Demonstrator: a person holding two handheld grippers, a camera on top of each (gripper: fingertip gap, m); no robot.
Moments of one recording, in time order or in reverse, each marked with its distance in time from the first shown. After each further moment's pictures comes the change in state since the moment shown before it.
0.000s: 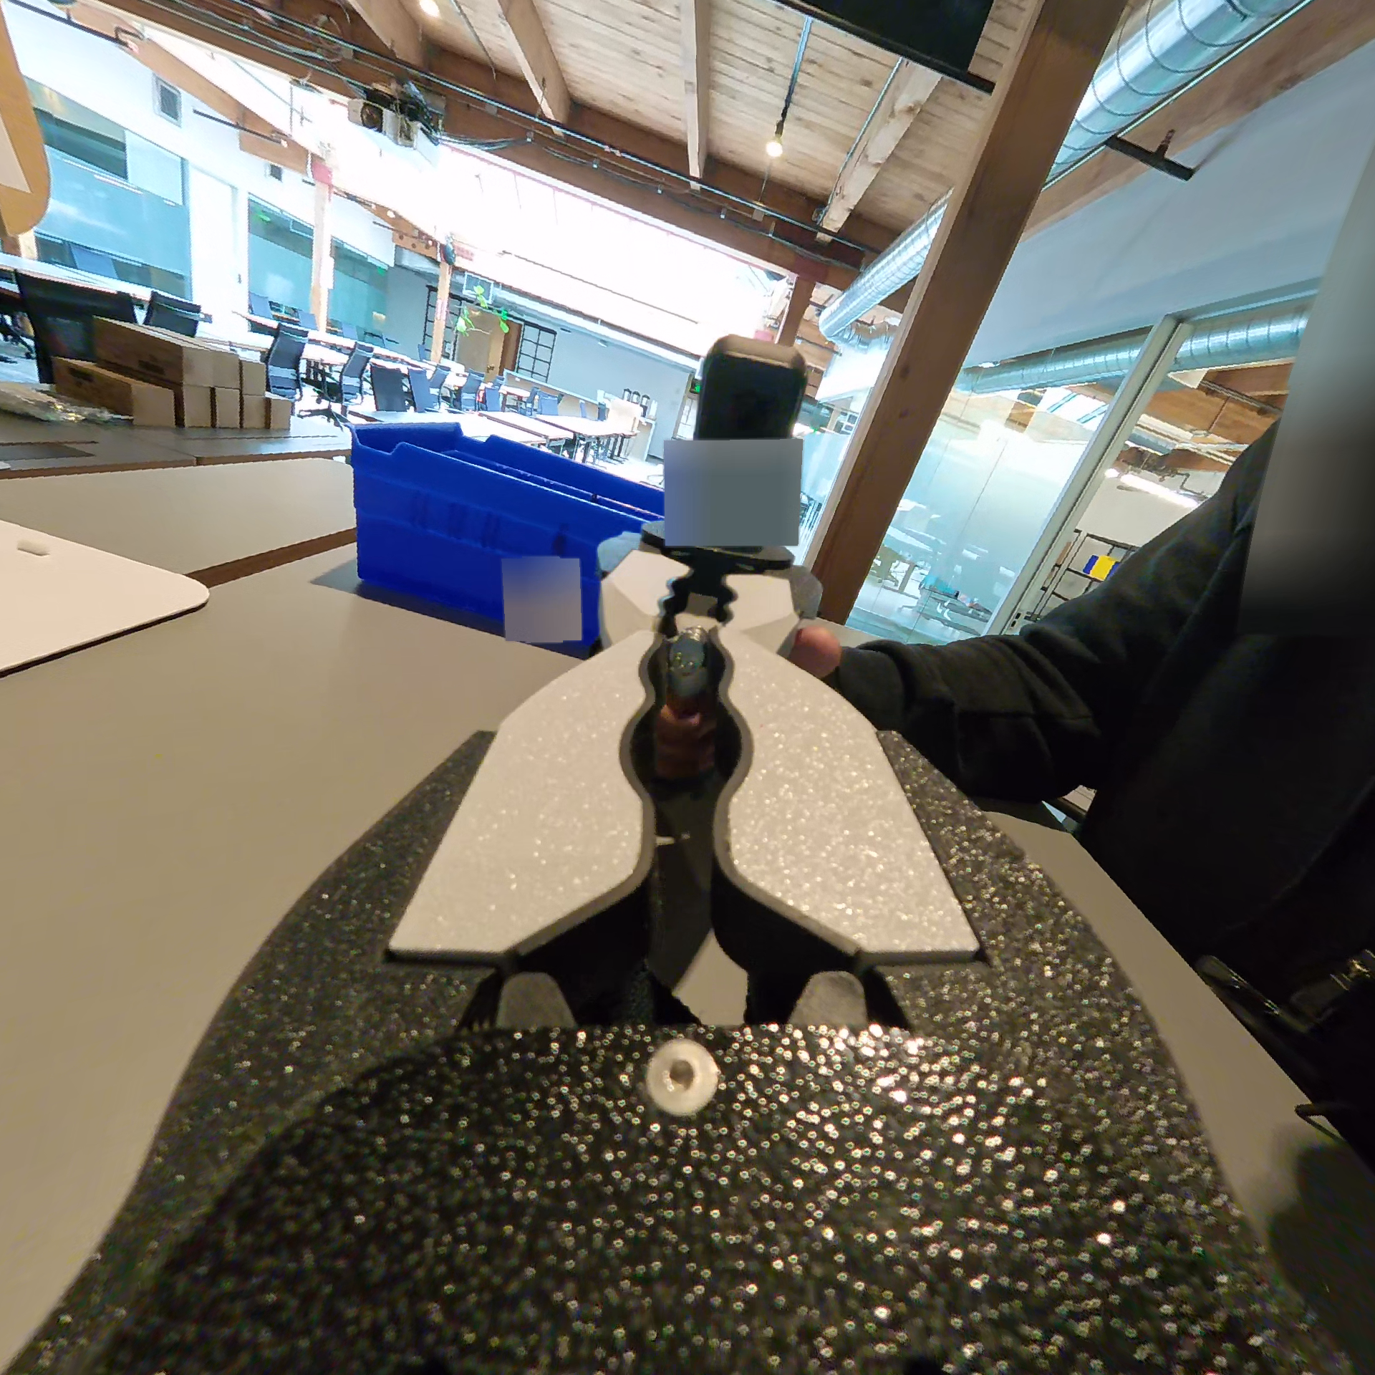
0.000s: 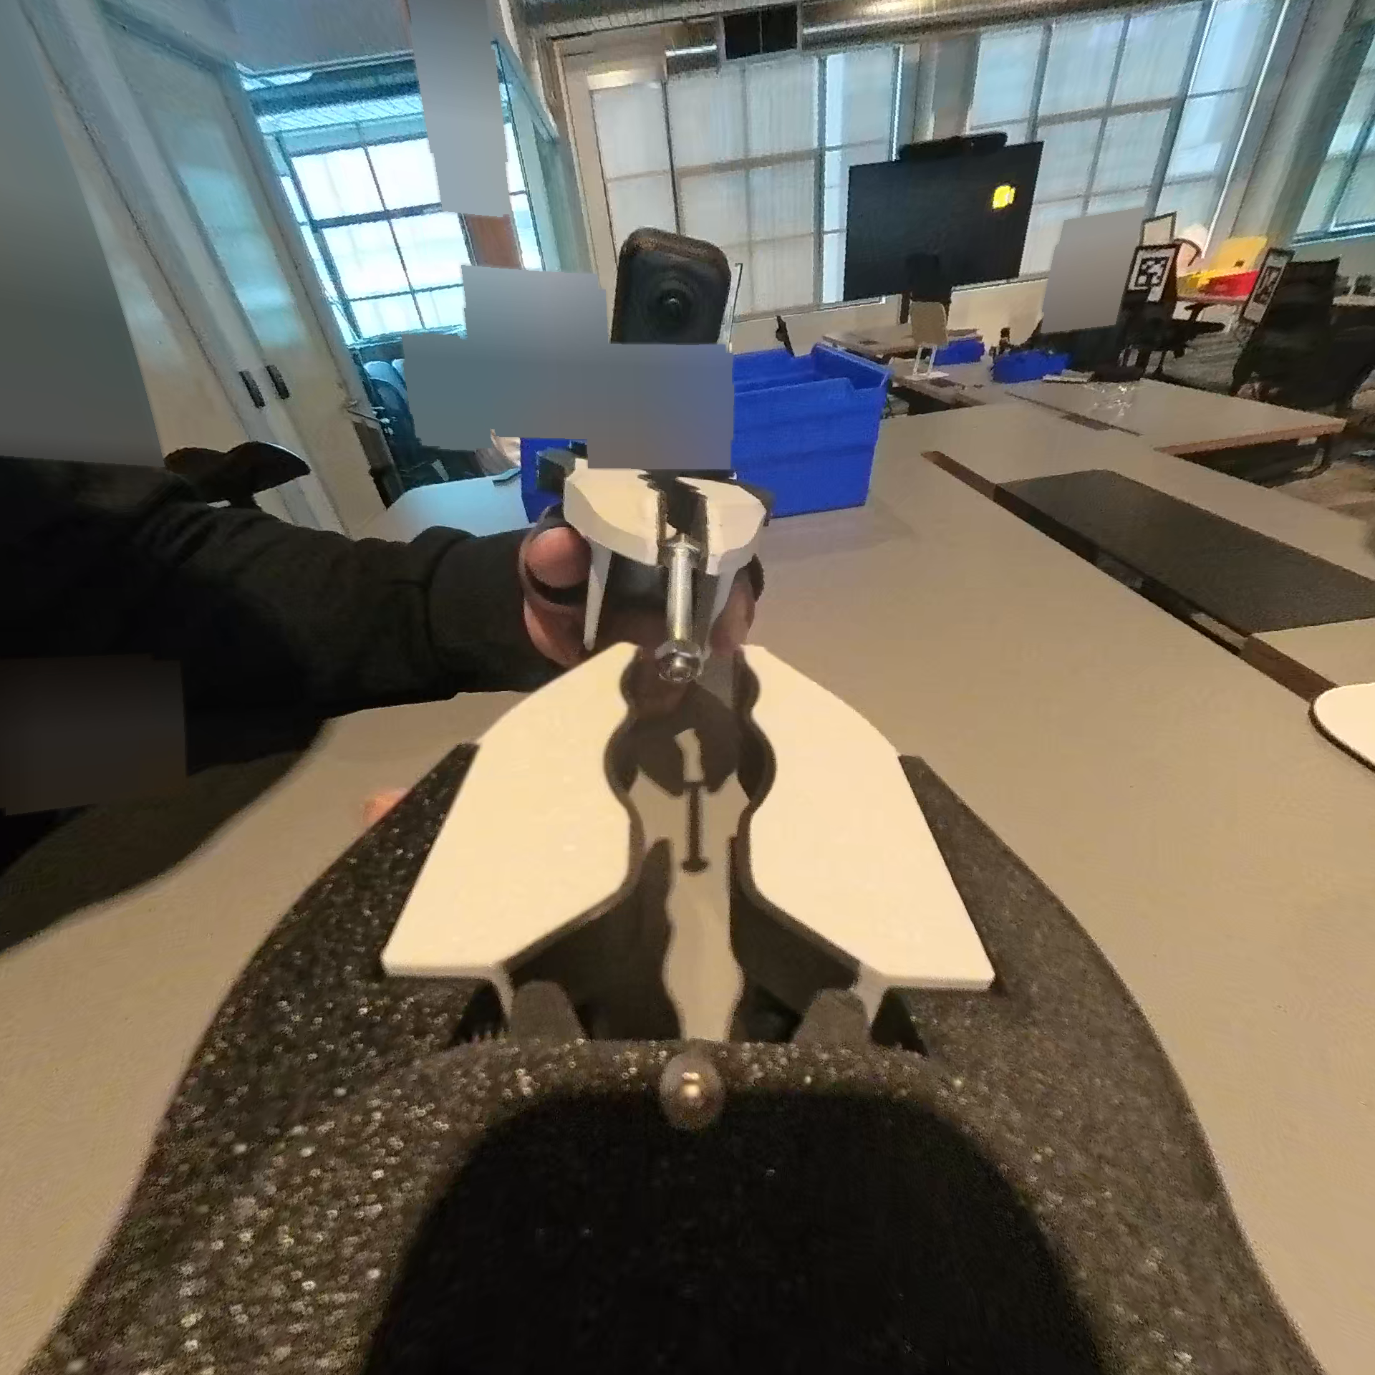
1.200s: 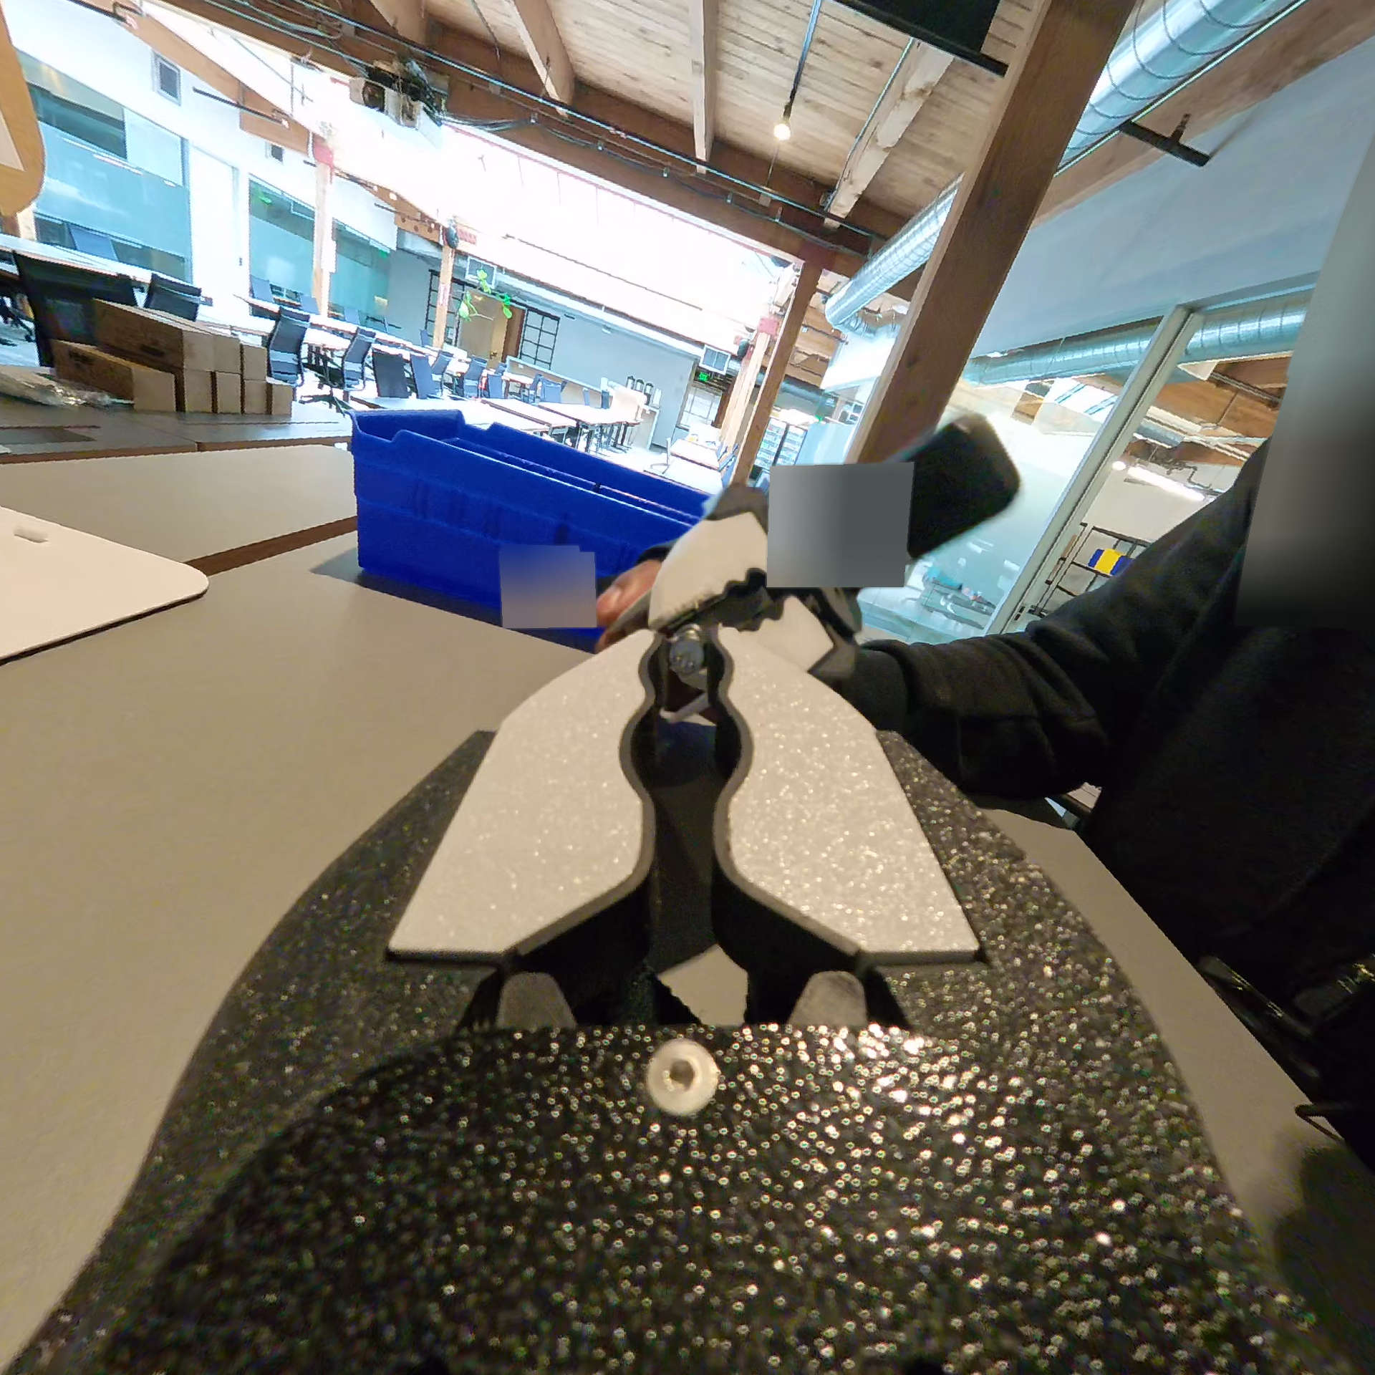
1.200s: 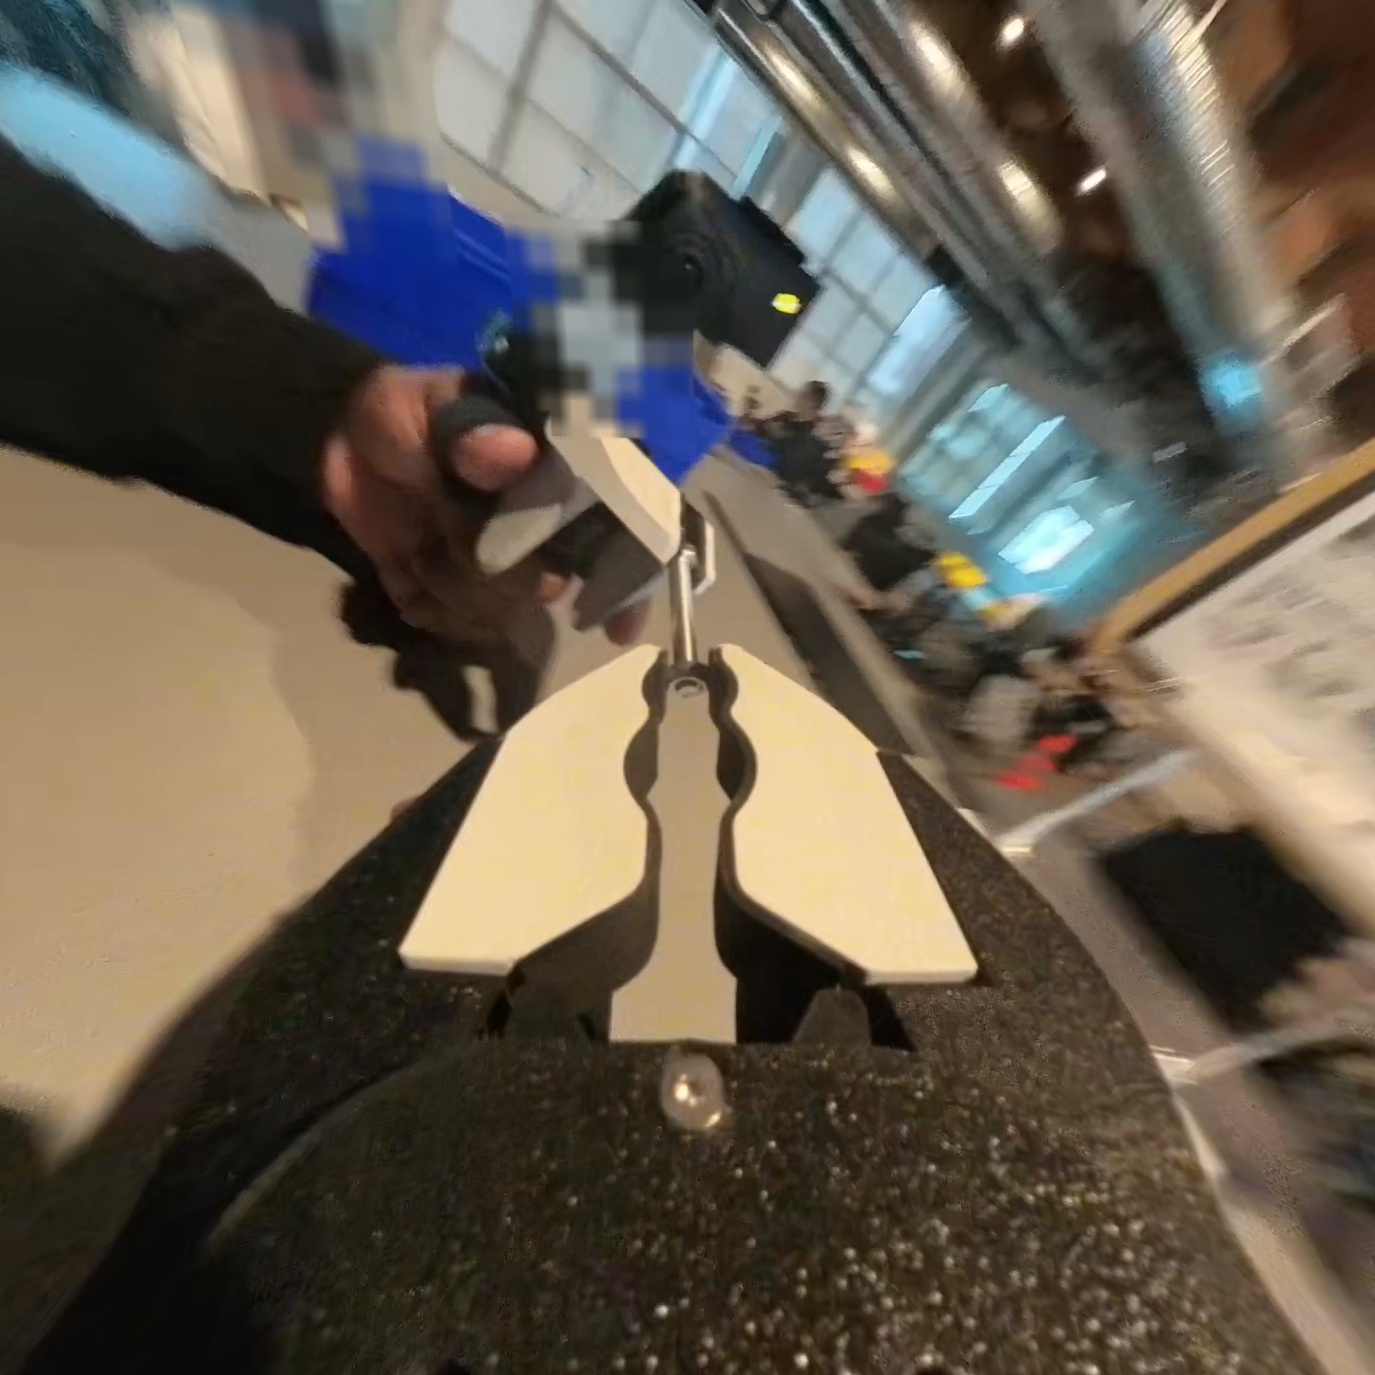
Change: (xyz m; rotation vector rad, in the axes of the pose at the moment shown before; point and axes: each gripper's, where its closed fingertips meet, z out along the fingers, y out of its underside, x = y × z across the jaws) left arm -0.001 0.002 0.002 -0.016 -0.007 -0.006; right arm 0.005 -0.005 -0.006 -0.090 0.320 -0.717
